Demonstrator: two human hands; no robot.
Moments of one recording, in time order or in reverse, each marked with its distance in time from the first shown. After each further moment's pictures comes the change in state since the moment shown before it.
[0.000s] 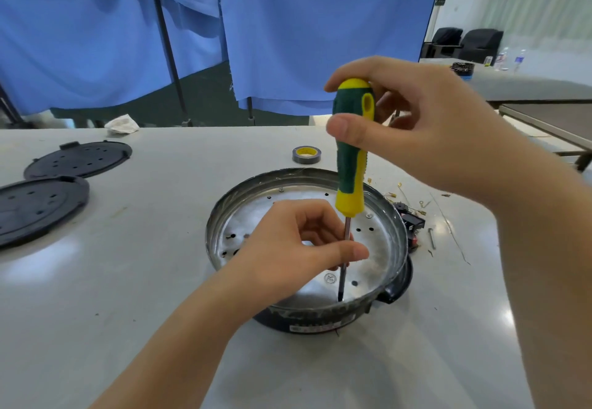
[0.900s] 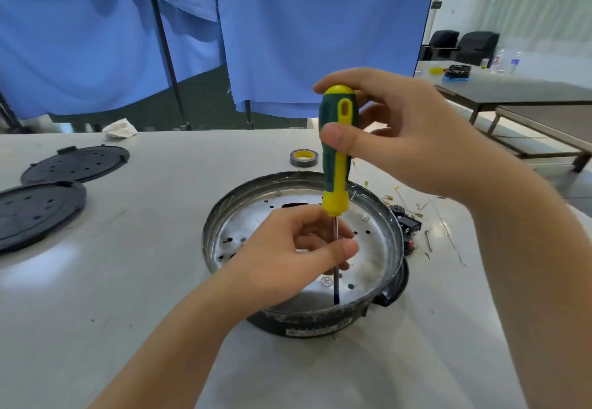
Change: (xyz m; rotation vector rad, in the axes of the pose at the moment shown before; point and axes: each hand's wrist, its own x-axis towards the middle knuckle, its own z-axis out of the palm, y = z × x) left_hand -0.001 0.001 -0.002 0.004 -0.057 -0.065; right_hand 0.004 0.007 0.008 0.163 -0.027 0.072
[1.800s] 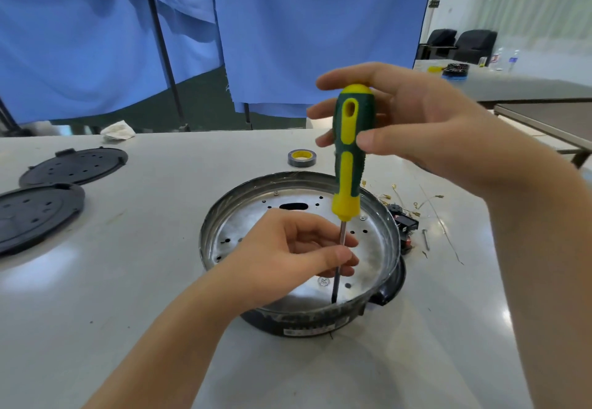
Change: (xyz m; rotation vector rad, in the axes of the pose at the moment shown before) left_hand -0.003 0.004 -0.001 -0.123 -0.061 -0.034; right_hand -0.008 0.000 -0.021 0.364 -0.227 0.079
